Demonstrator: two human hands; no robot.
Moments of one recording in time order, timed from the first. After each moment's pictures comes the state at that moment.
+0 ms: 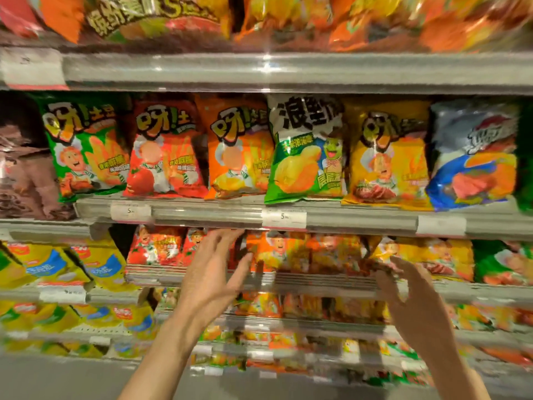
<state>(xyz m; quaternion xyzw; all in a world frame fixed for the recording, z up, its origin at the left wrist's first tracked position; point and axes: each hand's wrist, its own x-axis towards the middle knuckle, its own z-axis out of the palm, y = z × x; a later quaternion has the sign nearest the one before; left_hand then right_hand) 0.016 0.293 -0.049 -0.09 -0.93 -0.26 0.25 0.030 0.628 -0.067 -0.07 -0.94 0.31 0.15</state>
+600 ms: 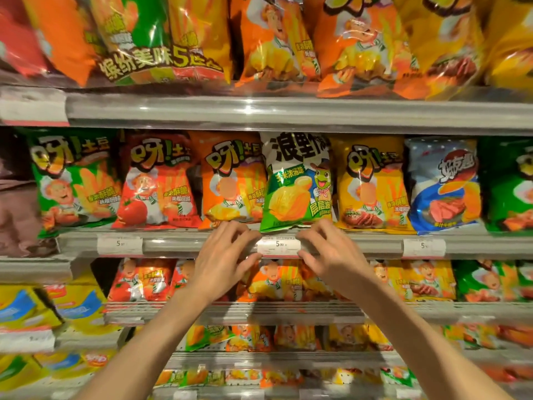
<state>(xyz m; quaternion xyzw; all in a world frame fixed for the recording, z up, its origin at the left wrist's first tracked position) -0.071 0.284 -0.034 -0.27 -0.89 -0.15 0.33 -0.064 0.549 -0.012 0.25 -0.92 0.15 0.24</state>
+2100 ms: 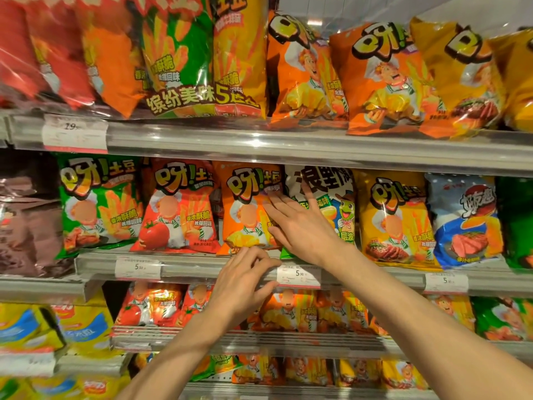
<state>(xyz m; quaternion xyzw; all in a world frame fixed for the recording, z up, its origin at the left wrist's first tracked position) -0.076 0.280 -0.029 -0.26 -0.90 -0.20 0.28 -0.134 0.458 0.066 0.32 -0.90 -0.08 0.28</state>
